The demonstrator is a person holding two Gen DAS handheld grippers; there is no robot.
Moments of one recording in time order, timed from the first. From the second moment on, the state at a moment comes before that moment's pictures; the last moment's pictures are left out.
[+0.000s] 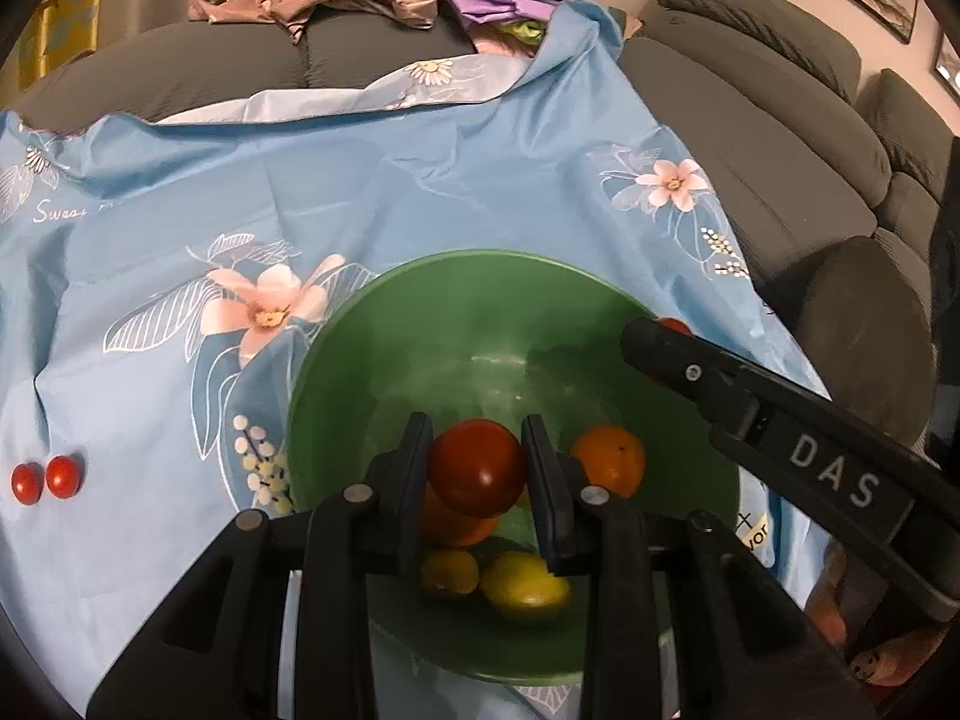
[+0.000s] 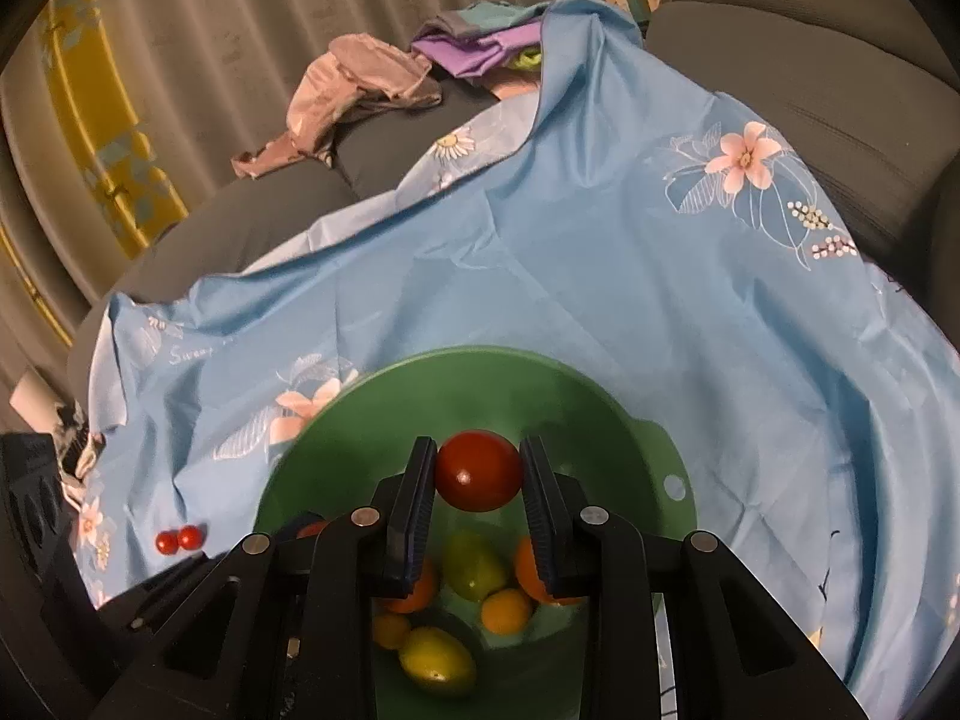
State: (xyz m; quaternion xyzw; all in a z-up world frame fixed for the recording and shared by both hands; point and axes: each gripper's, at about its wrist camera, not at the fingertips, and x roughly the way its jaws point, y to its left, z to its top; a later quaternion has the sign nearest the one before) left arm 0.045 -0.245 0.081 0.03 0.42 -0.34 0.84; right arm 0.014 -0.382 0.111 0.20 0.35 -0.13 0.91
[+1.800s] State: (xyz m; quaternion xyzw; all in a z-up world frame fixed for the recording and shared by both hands) left arm 0.049 -0.254 0.067 0.04 0.44 -0.32 0.84; right arm 0.040 -0.370 0.079 0.17 0.42 -0.12 0.88
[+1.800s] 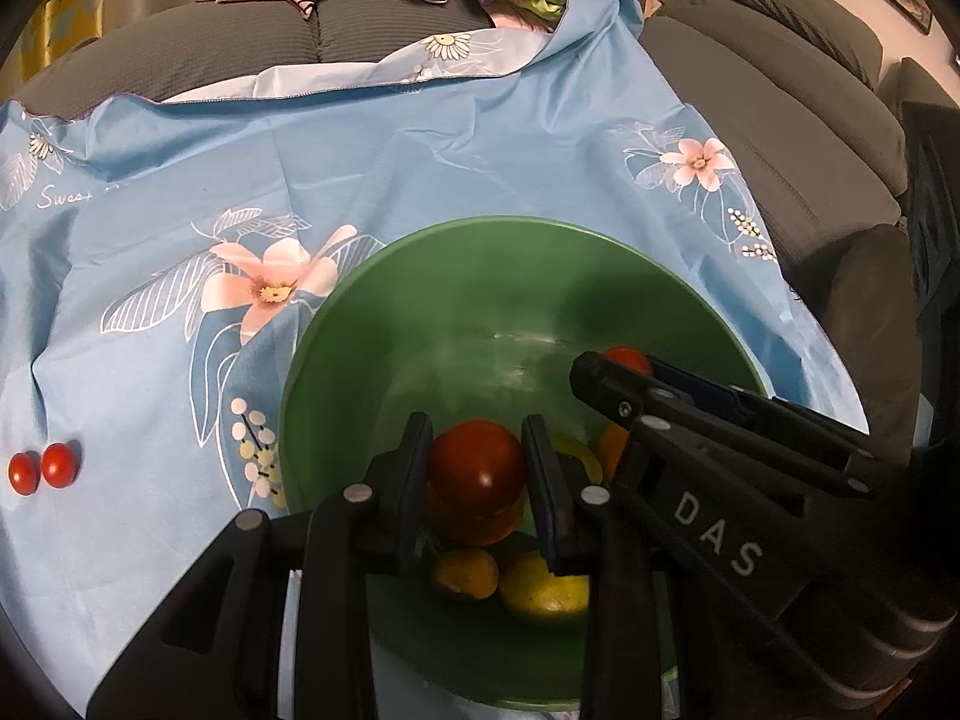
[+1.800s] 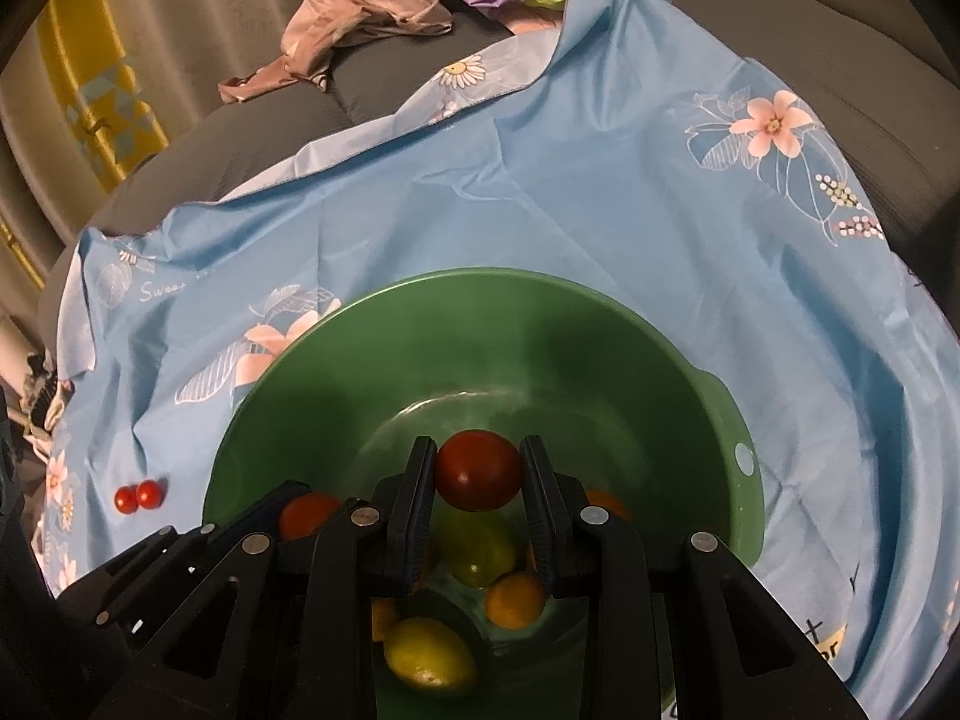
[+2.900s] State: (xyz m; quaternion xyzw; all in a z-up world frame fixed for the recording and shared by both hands) left arm 0.038 -0.210 0.107 0.04 0.40 -0.26 0.88; right arm 0.026 -0.377 0.100 0.20 0.36 -0.11 0.90
